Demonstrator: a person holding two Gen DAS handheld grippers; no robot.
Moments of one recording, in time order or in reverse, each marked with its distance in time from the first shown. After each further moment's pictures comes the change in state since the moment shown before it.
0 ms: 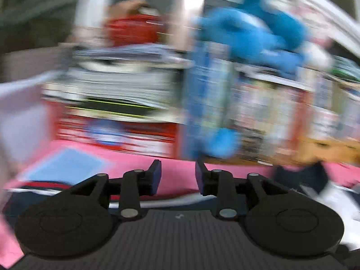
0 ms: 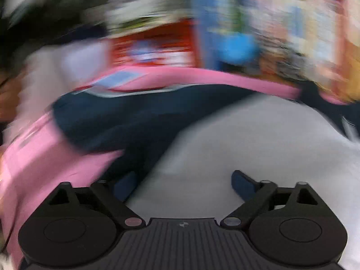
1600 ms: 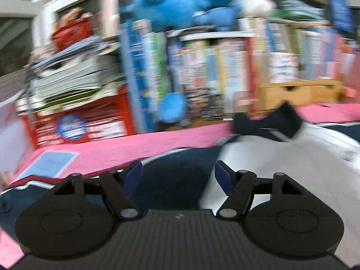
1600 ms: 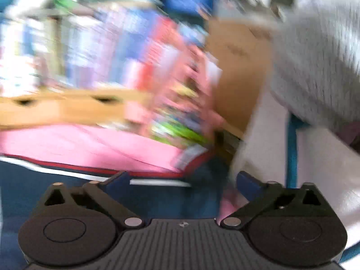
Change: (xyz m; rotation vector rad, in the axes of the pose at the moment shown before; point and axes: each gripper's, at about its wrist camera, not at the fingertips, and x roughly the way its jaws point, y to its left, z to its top) left arm -0.022 -0.078 -0.066 0.275 0.014 -0.019; right arm -0.335 -0.281 -0.126 0.345 -0.241 -1.120
